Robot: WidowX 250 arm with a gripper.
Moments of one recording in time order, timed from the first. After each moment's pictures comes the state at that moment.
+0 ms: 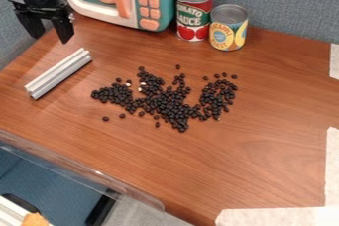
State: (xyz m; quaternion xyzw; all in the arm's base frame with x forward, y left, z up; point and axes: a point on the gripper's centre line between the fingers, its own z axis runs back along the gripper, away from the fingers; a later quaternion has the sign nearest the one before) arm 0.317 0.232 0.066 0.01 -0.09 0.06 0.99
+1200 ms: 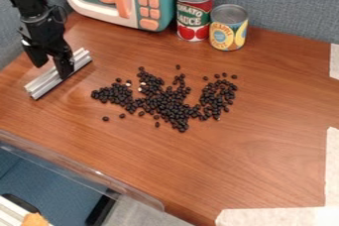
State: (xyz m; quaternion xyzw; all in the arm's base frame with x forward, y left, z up) arm 0.298 0.230 0.012 0.06 -0.06 -0.02 1.00
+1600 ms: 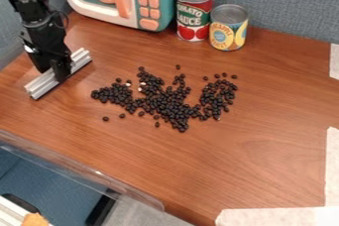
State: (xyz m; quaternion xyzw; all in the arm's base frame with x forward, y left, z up) arm 0.296 0.230 0.004 0.06 -0.05 -0.02 1.00
